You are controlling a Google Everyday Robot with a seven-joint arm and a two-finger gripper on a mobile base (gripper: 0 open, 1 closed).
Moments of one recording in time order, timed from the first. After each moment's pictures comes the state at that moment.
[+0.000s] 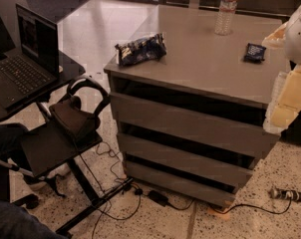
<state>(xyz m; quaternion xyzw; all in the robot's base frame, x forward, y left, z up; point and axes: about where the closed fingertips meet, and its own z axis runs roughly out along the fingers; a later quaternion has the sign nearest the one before) 0.438 -0.216 0.977 -0.60 0.78 -0.04 0.16</state>
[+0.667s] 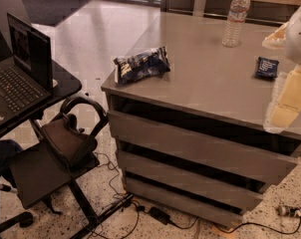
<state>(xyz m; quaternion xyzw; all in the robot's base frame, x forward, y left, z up) 0.438 -0.216 0.977 -0.60 0.78 -0.04 0.16</state>
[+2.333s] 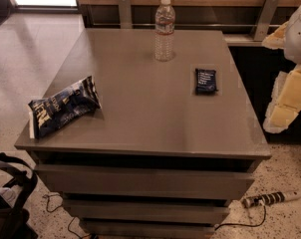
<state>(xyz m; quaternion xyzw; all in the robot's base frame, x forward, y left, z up) 0.438 -0.216 0.977 -0.60 0.78 -0.04 0.16</state>
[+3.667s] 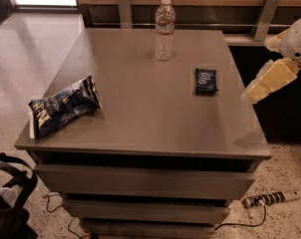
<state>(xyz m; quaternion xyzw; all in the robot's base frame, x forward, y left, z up) 0.526 -0.239 0.939 -0.48 0.82 0.07 0.29</state>
